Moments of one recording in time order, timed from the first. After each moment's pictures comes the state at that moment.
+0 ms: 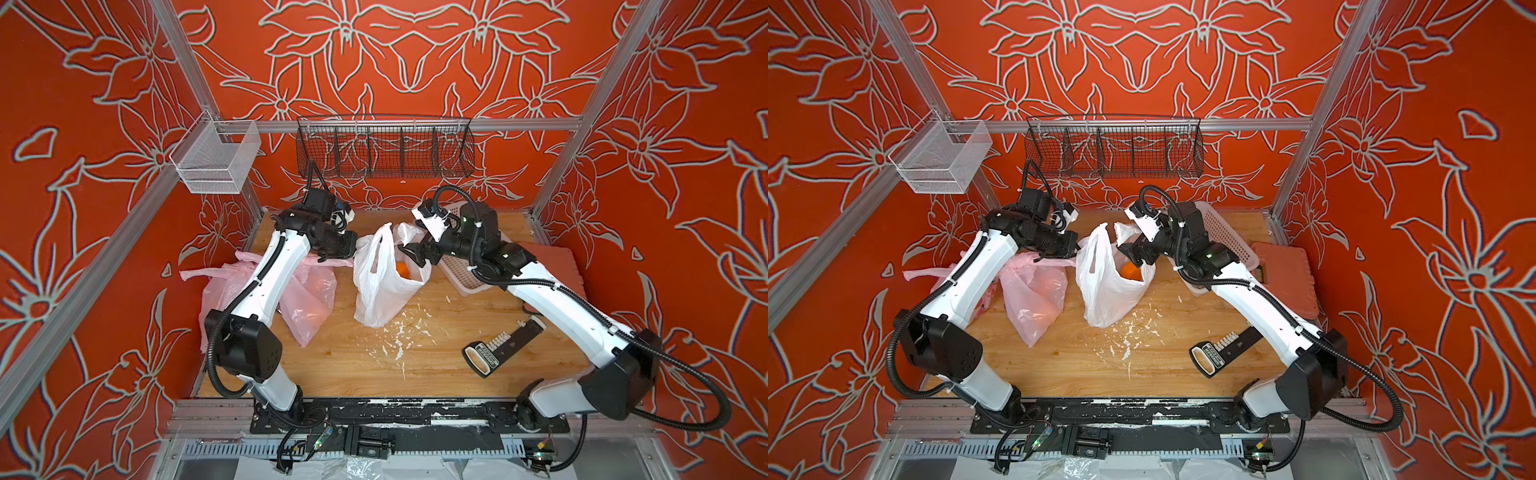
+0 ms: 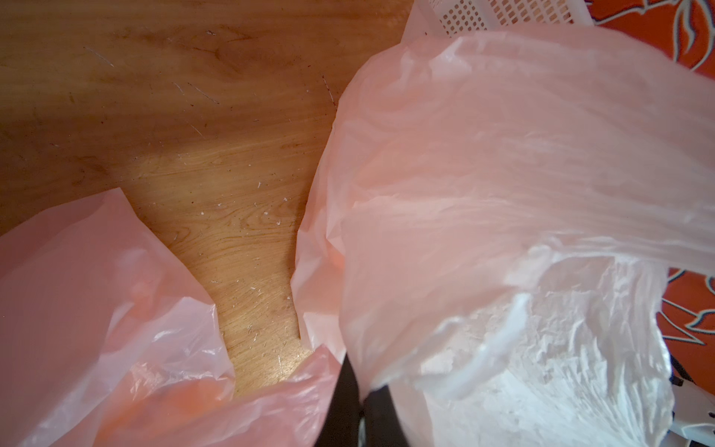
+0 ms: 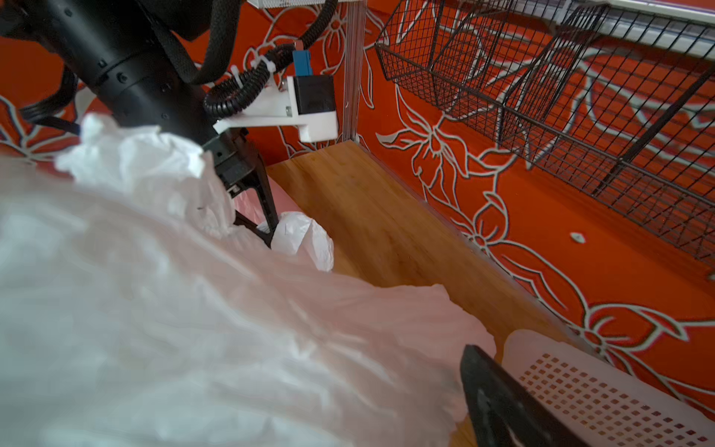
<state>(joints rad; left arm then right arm) -0.19 1.64 1.71 -1.12 0.39 -0.13 0.57 1.44 1.39 -0.28 -0.37 -0.18</state>
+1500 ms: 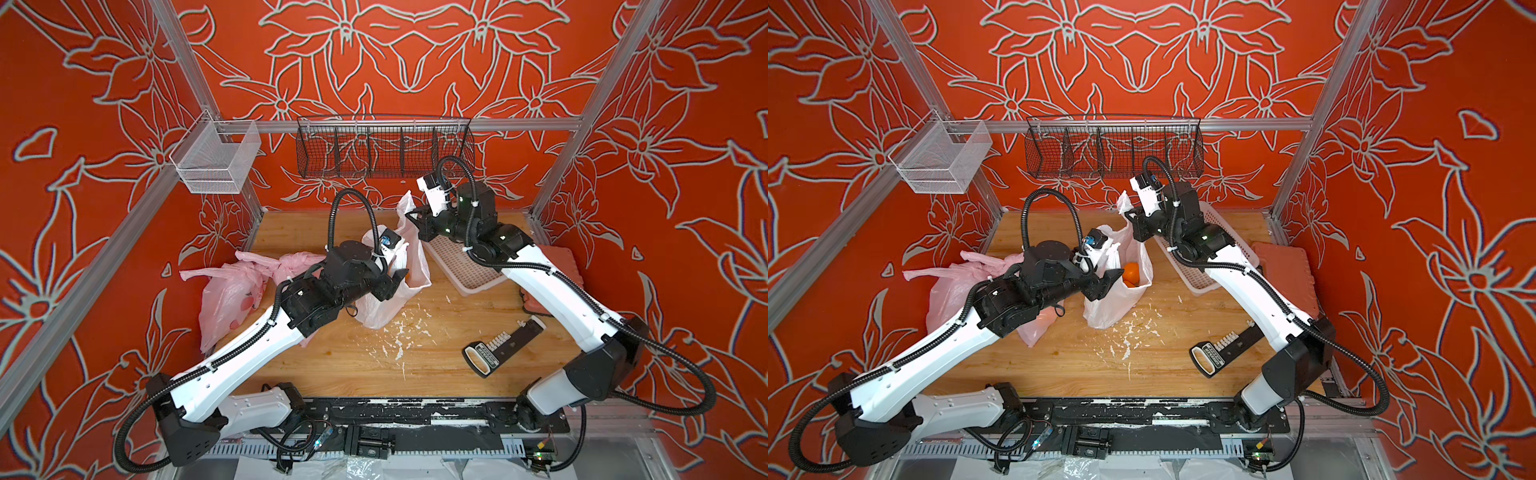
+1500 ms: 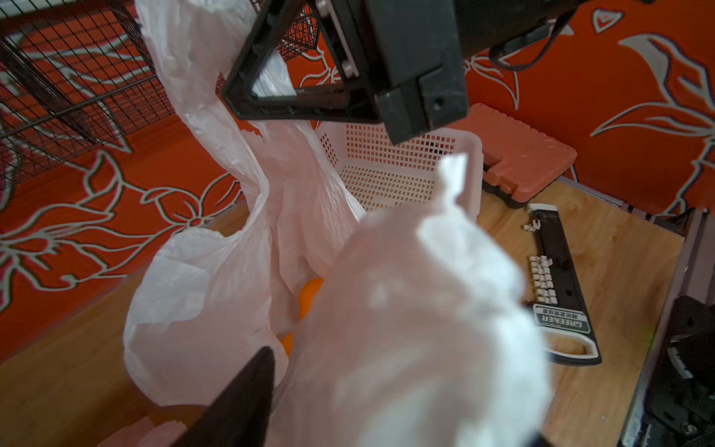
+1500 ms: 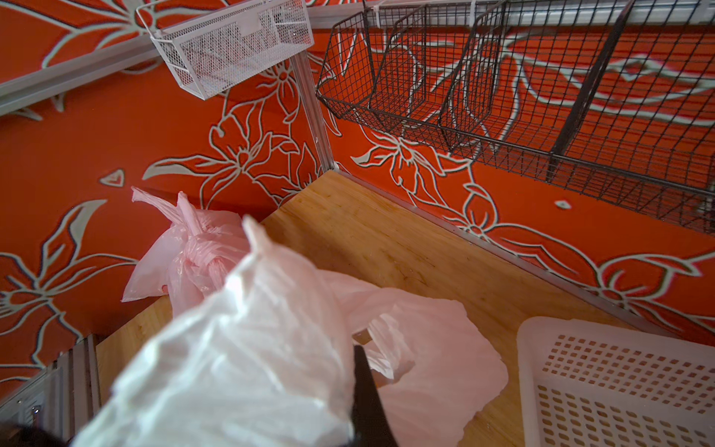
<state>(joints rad) -0.77 1.15 1.24 -0.49 -0.08 0.06 0.57 1.55 1.62 -0.38 -0.26 0.13</state>
